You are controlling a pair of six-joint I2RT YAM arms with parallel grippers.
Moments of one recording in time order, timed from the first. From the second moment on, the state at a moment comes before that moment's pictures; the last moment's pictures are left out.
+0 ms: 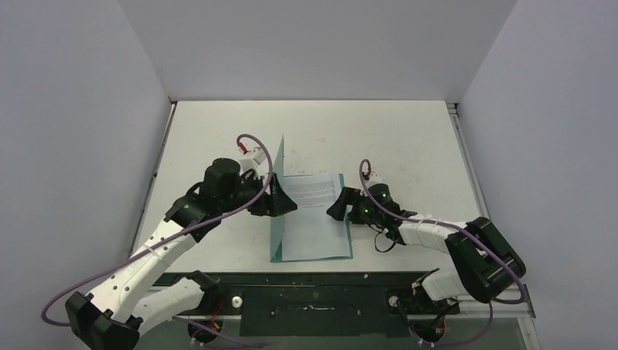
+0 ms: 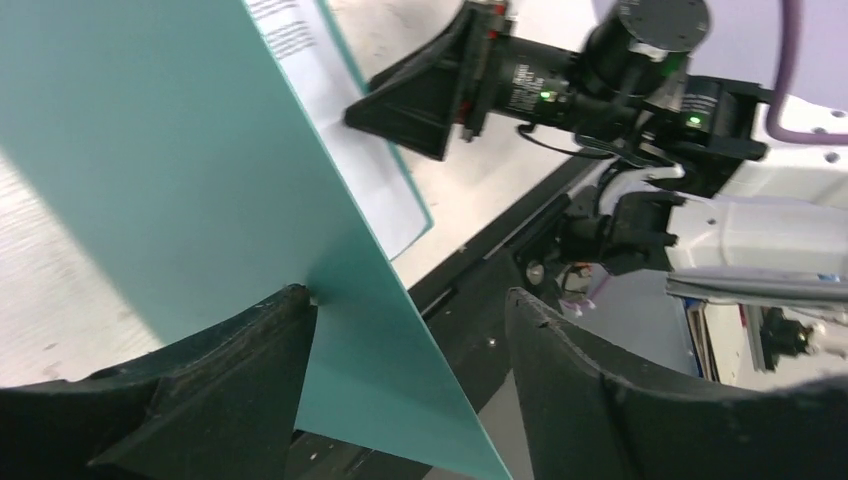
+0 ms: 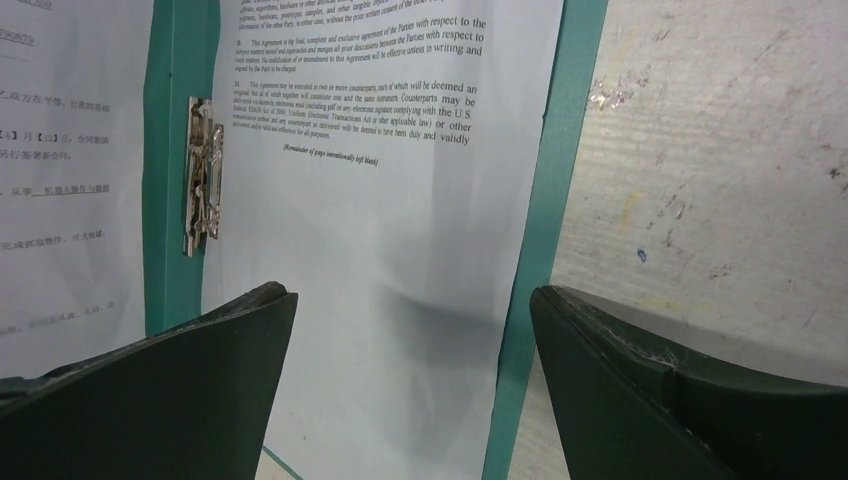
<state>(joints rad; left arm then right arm) -0.57 0.94 0.92 -0.54 0.36 -0.60 0.54 1.40 0.44 0.31 -0.20 0.66</state>
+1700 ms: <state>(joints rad) -0.51 0.95 0.48 -0.34 -0.05 -0.83 0.69 1.18 0.49 -0.13 0.12 0.77</state>
